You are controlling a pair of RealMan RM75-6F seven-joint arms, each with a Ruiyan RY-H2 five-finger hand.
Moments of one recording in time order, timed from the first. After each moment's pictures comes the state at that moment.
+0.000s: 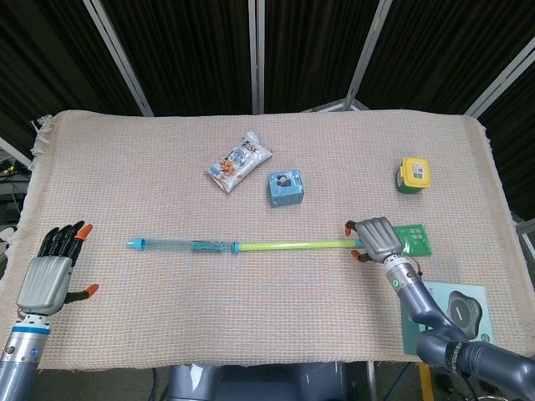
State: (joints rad) left arm -0.19 -1.19 -0.05 -1.76 1.40 1.39 0.26; right arm 0.62 -1.45 0.18 -1.36 -1.17 0.84 -0.26
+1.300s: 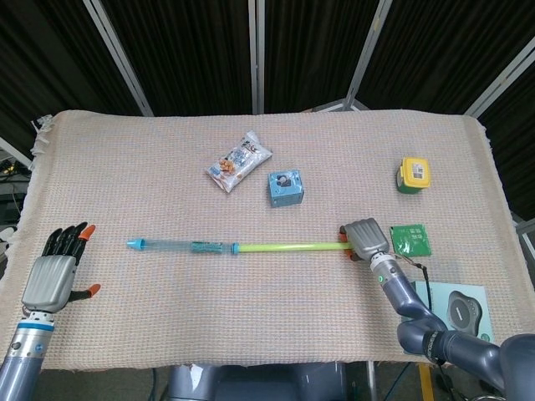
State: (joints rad) left arm -0.20 -1.22 -0.05 -1.74 1.35 1.35 0.29; right arm 0.70 -1.60 0.14 -1.15 -1.12 0.79 -0.28
